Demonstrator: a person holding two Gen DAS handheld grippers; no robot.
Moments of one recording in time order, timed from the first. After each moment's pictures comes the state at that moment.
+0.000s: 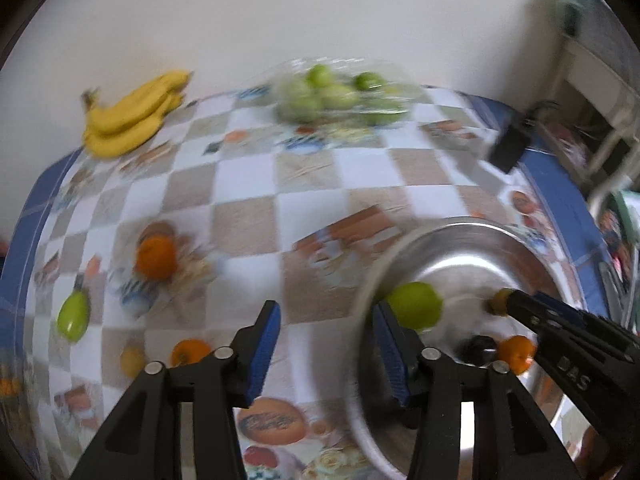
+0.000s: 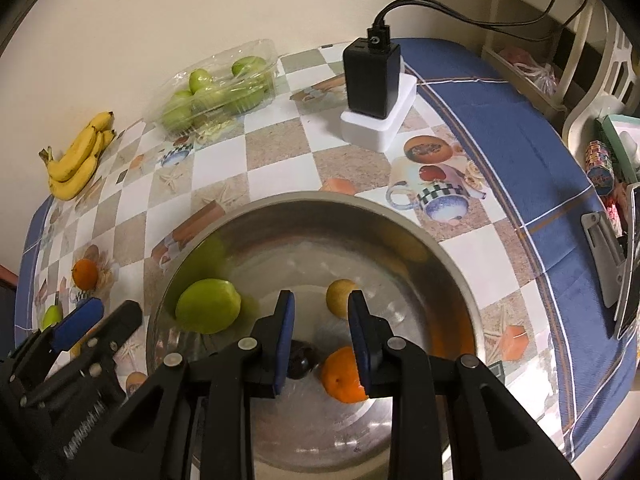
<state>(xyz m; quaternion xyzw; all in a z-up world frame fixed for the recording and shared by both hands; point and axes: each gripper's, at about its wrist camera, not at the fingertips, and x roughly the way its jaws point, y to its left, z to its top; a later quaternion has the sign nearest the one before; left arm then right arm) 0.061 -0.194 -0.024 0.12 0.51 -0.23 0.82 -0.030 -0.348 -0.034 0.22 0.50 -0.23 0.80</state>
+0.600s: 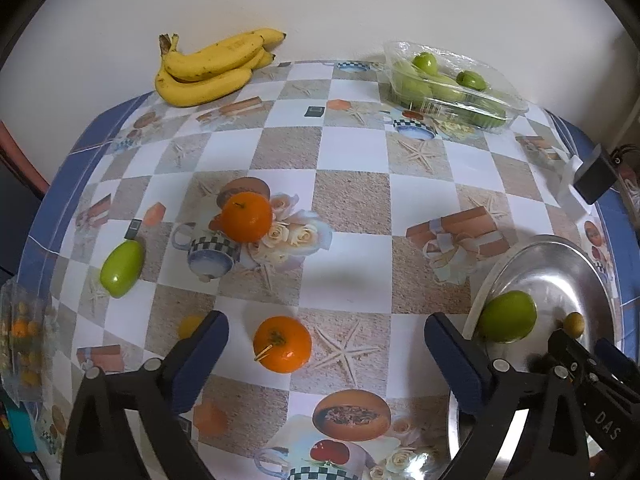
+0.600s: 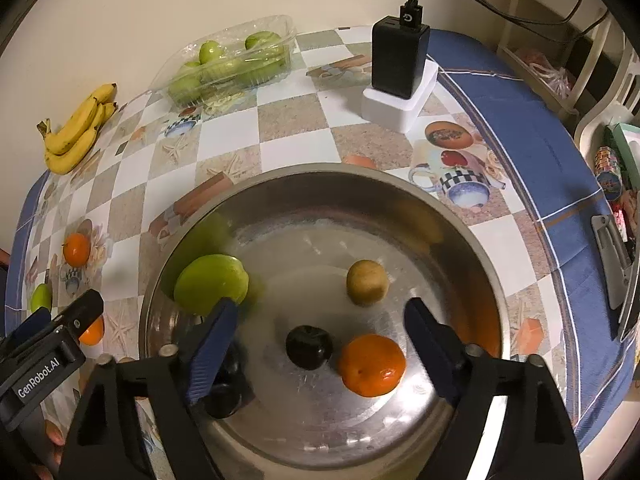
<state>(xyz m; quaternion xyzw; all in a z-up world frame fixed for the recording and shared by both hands) 0.084 -0.147 -0.039 0.10 0.53 -0.13 0.83 -0.021 -0.334 -0.048 0.20 0.53 -0.23 0.80</state>
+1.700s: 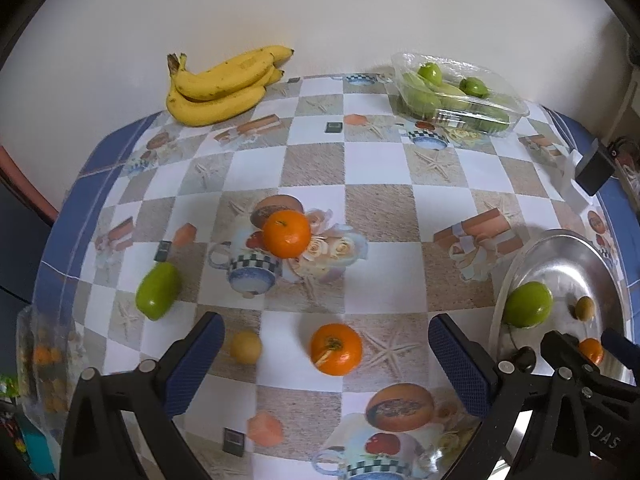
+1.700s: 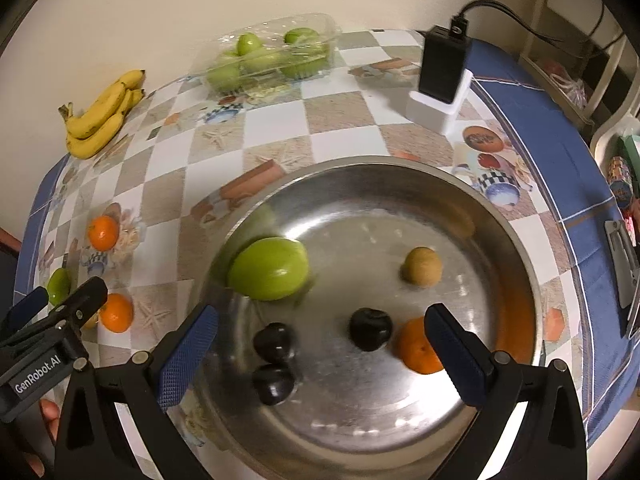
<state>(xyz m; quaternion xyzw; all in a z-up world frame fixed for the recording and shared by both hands) 0.089 -0.122 -0.021 0.14 0.51 -0.13 0.84 -0.009 -0.297 -0.040 0.19 0.53 -0.20 0.80</state>
